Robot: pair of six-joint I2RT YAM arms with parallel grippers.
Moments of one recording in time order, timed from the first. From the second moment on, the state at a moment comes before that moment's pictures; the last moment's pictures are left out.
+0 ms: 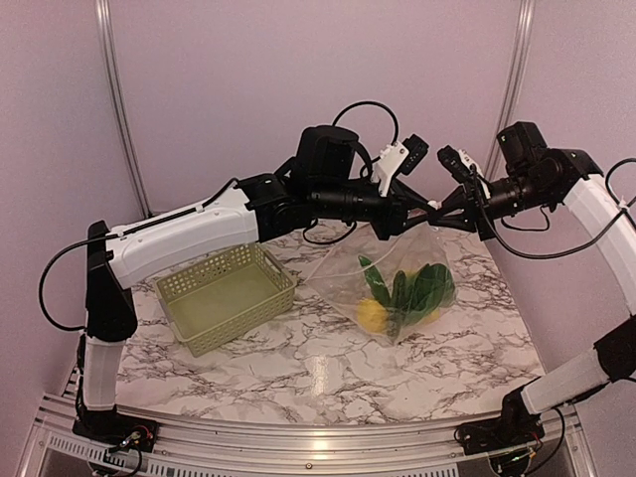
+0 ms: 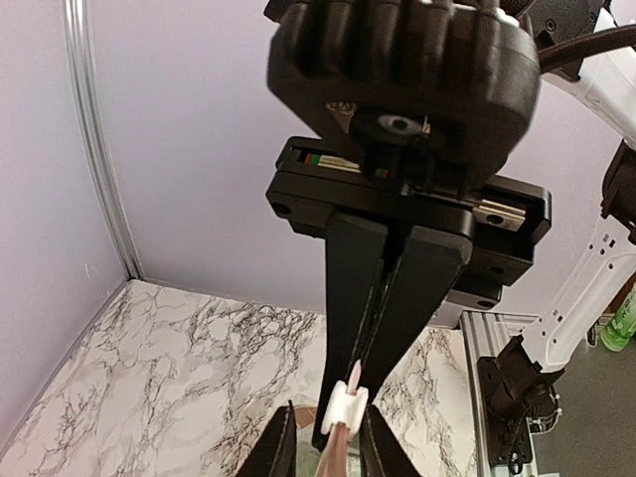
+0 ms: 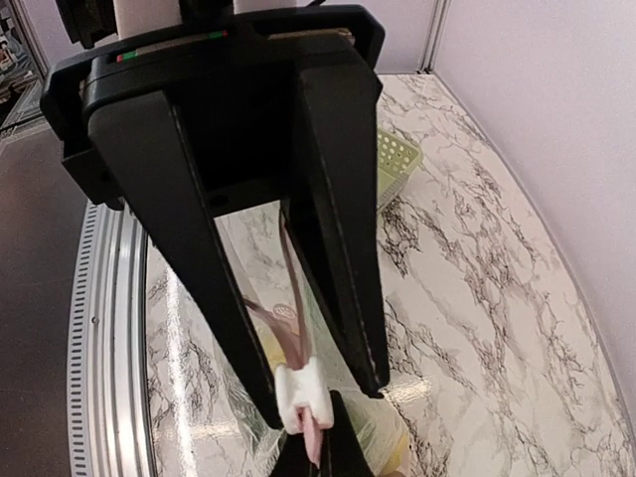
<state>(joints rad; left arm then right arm) -1.06 2.11 2.16 -0.22 0.33 0.03 0.28 1.35 1.63 -1.18 -0.87 -0.81</state>
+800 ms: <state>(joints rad) -1.04 2.11 2.15 -0.18 0.42 -0.02 0.28 1.35 1.64 -1.18 -0.86 -0.76</state>
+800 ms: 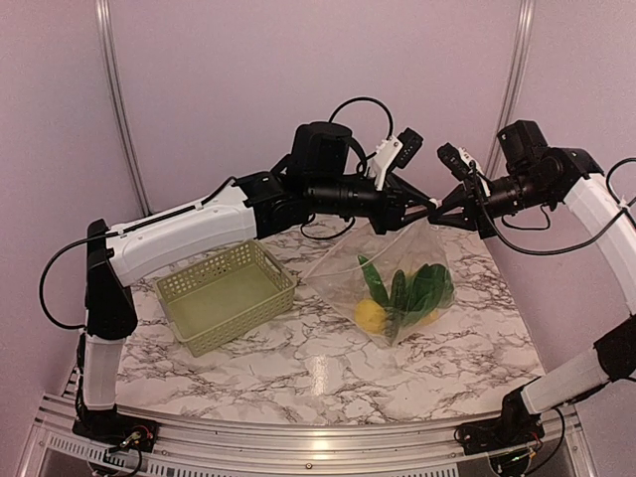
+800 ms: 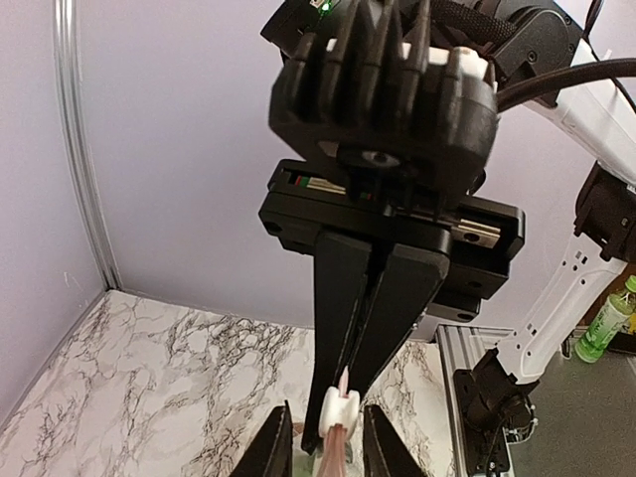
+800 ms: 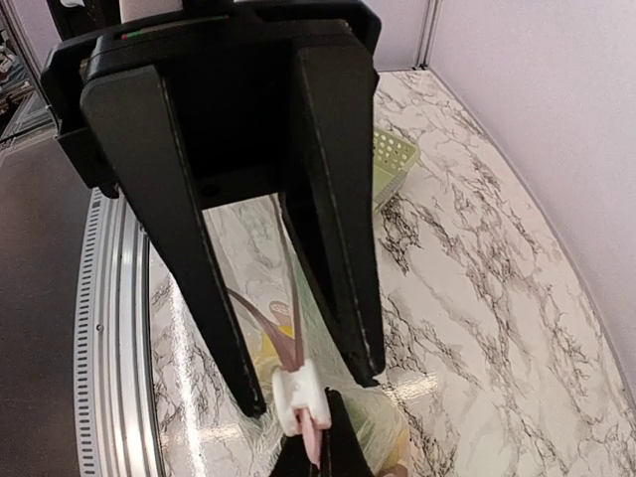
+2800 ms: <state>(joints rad) -1.02 2.11 2.14 -0.16 0.44 -0.04 0.18 1.35 1.64 -1.16 -0.94 -0.74</state>
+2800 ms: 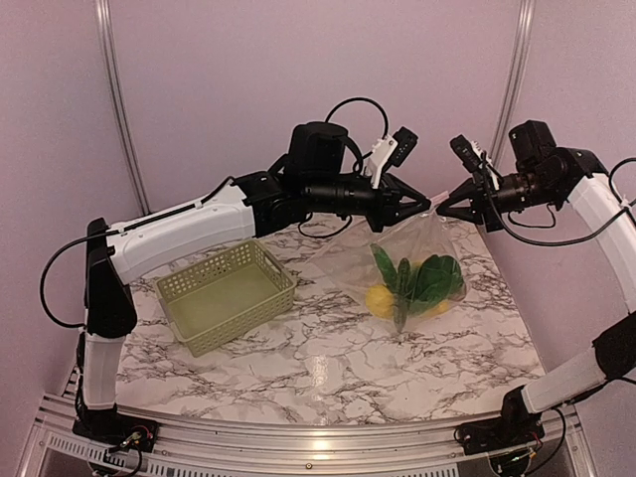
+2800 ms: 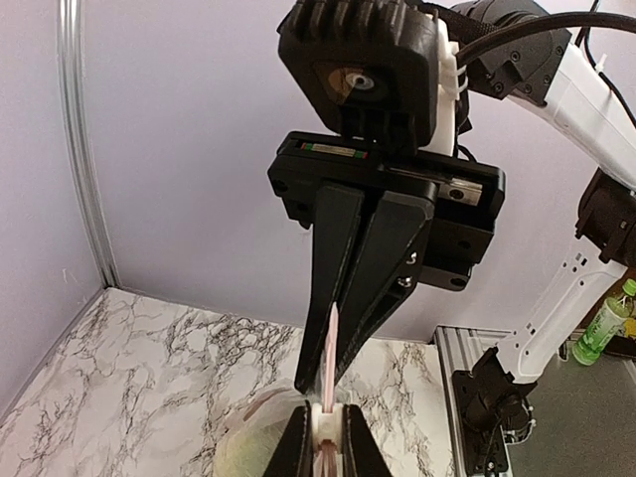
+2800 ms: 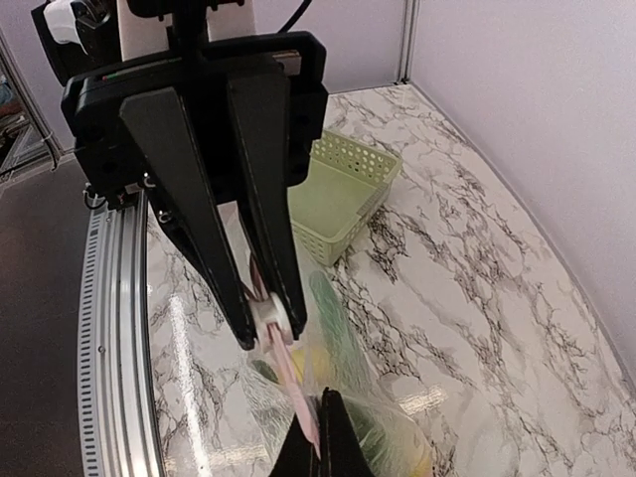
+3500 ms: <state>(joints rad) -0.98 1.82 1.68 -0.16 0.35 0.02 -0.01 1.38 1.64 -1.17 -0.99 -0.76</state>
